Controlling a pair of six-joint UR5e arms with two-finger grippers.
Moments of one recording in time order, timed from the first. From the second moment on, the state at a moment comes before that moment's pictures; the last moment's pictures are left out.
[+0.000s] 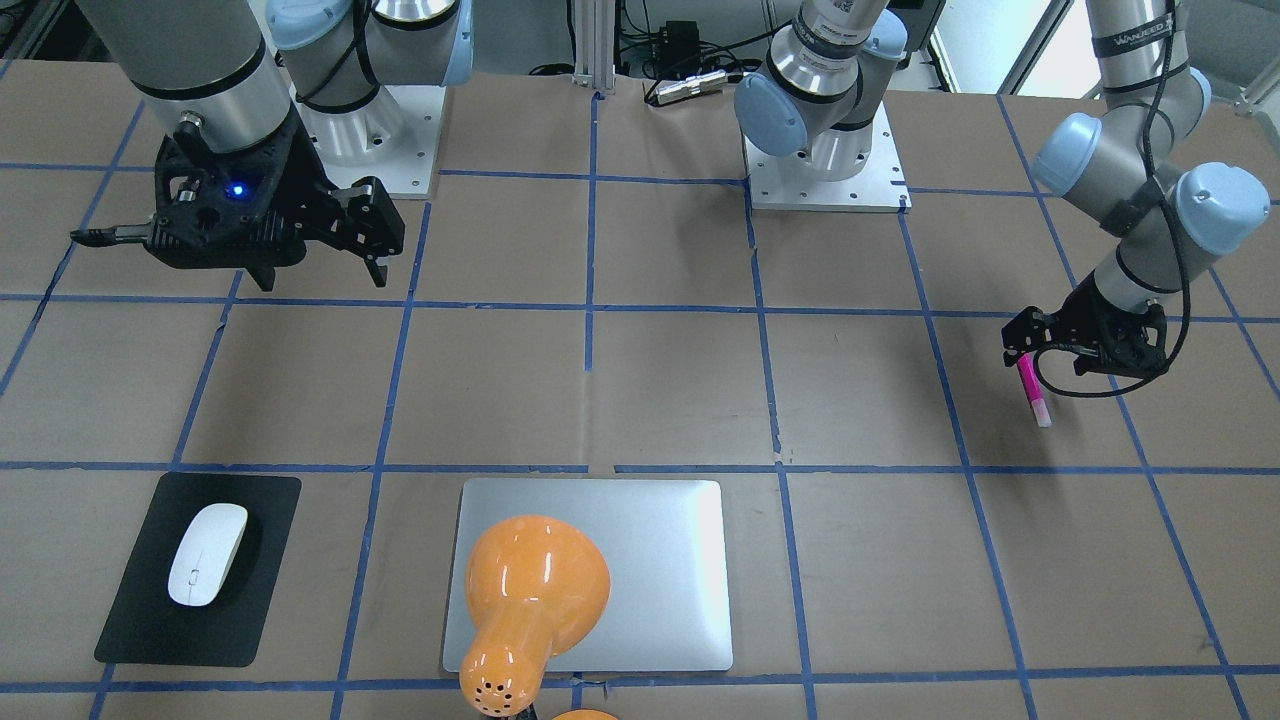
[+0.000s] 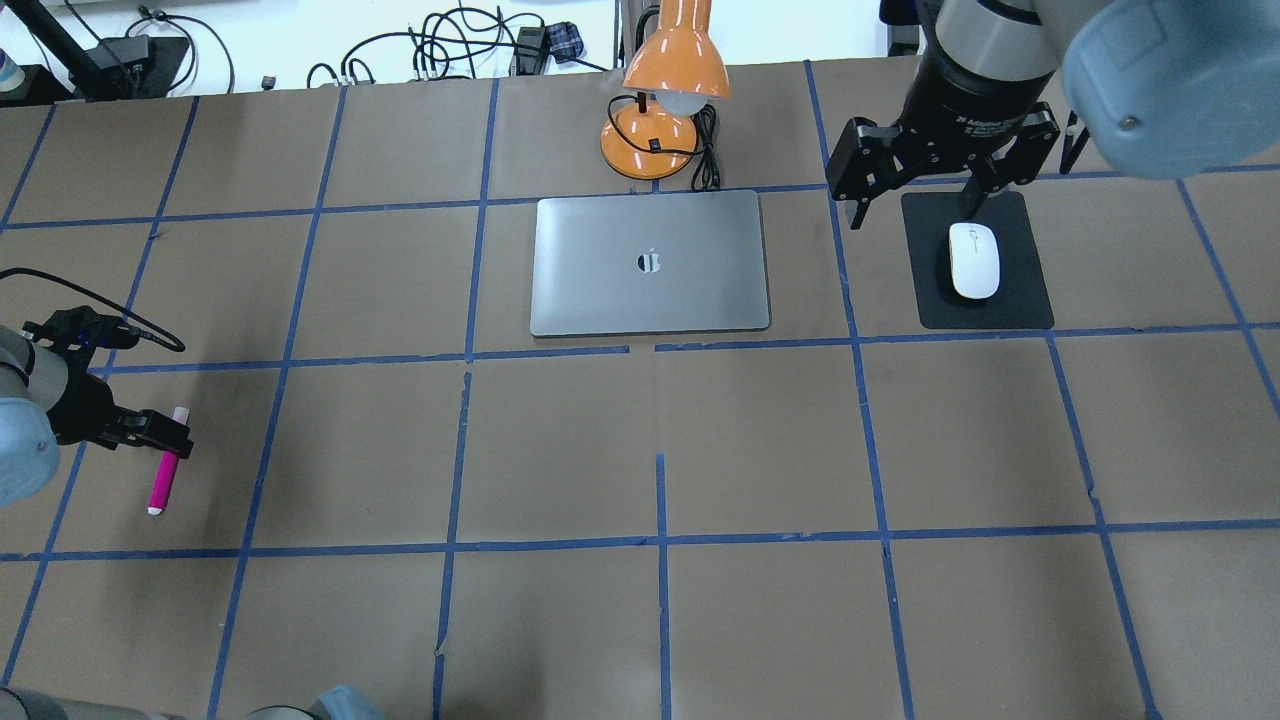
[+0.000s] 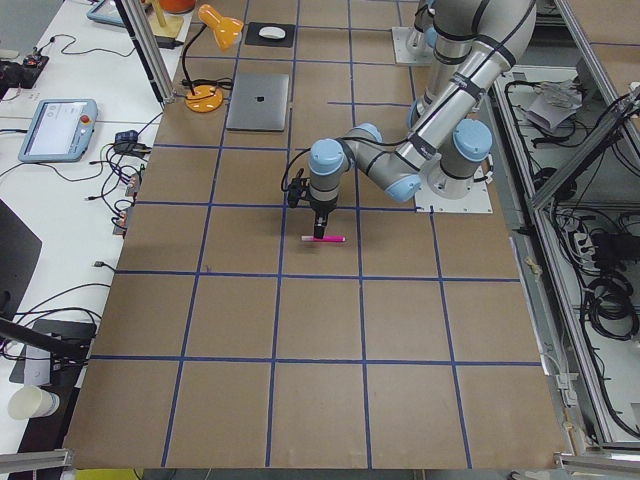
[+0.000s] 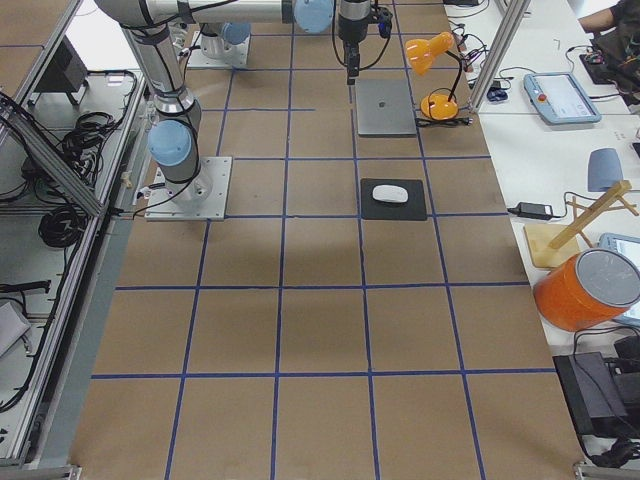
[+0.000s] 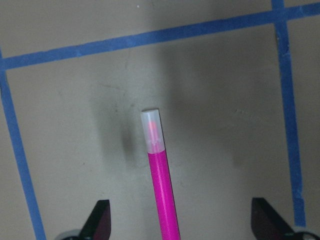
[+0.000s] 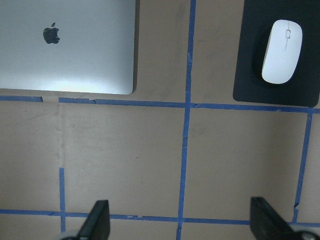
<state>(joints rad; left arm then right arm) -0.83 -1.78 -2.16 -0.78 1.59 0.87 1.61 -1.52 1.54 -1.61 -1.56 -0.01</state>
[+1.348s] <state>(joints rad) -0.83 -1.83 -2.15 -0.76 1.61 0.85 1.61 -1.52 1.54 -1.61 -1.55 -0.01</state>
